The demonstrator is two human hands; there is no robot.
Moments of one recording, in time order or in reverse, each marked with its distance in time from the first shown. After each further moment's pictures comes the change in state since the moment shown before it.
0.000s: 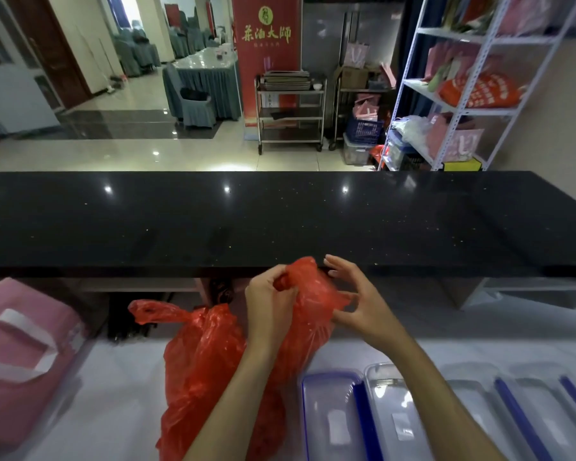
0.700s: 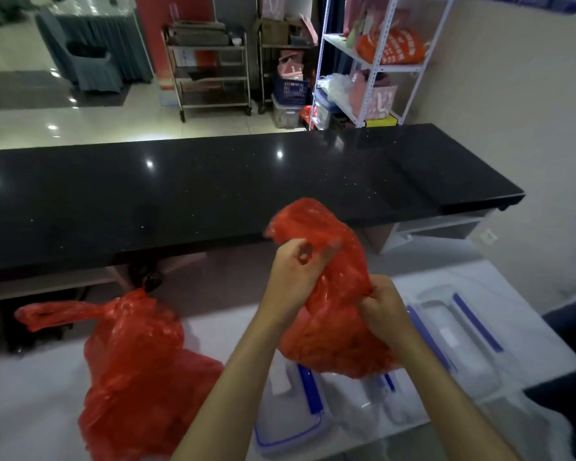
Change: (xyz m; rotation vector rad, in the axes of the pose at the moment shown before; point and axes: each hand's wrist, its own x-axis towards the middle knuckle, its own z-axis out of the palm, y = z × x) left_hand -0.053 0.071 0.101 -0.376 -0.473 -0.128; right_hand -0.114 0.012 -0.072 -0.082 0.389 0.305
